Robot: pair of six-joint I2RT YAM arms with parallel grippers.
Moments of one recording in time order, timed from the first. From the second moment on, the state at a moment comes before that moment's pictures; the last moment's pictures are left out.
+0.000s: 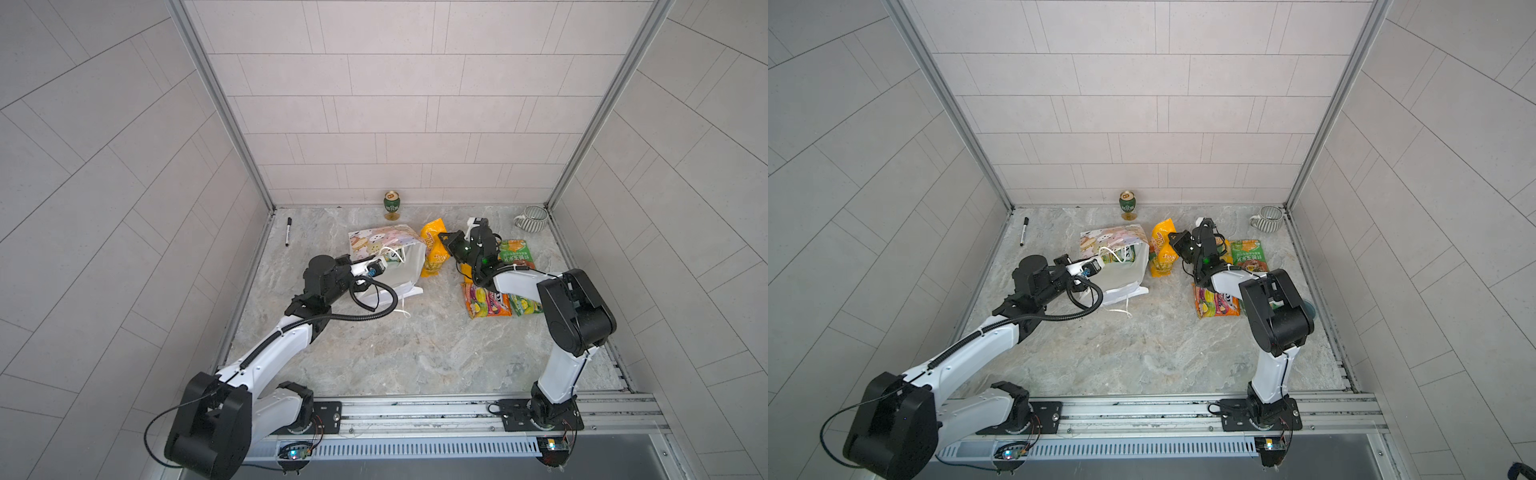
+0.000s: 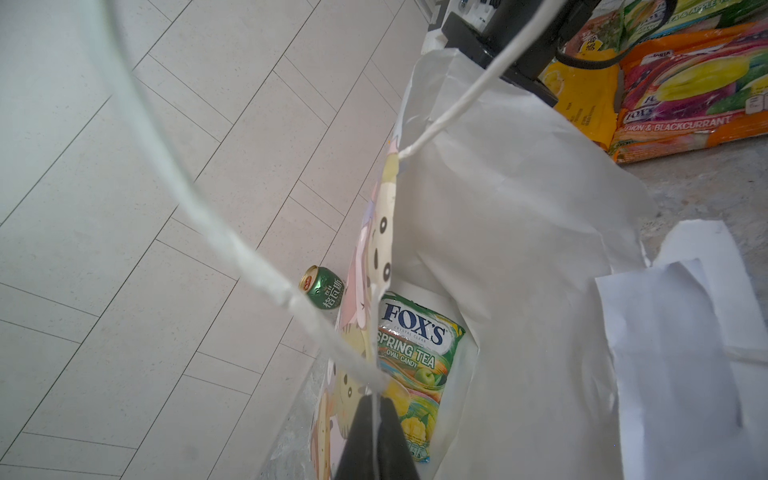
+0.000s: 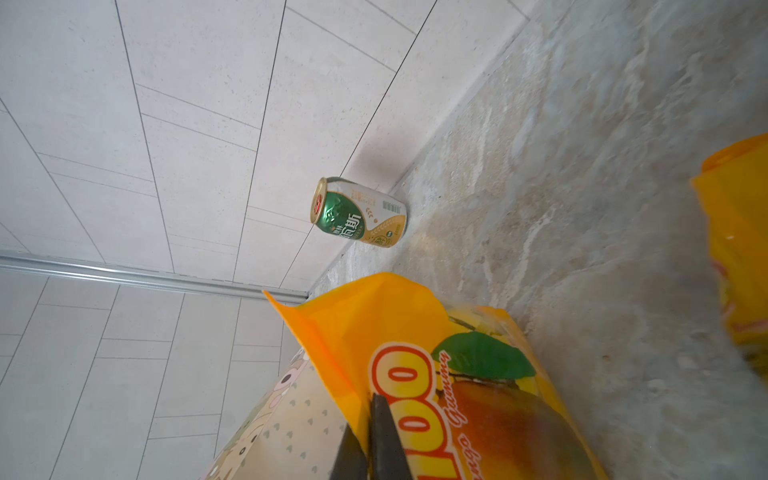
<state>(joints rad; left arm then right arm) -0.33 1.14 0.60 0.32 0.32 0.88 0.30 1.81 0.99 0.52 -0.18 1.13</state>
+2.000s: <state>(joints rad) -0.33 1.16 0.60 0.35 0.22 0.91 0.32 1.79 1.24 -0.21 -0.06 0.69</state>
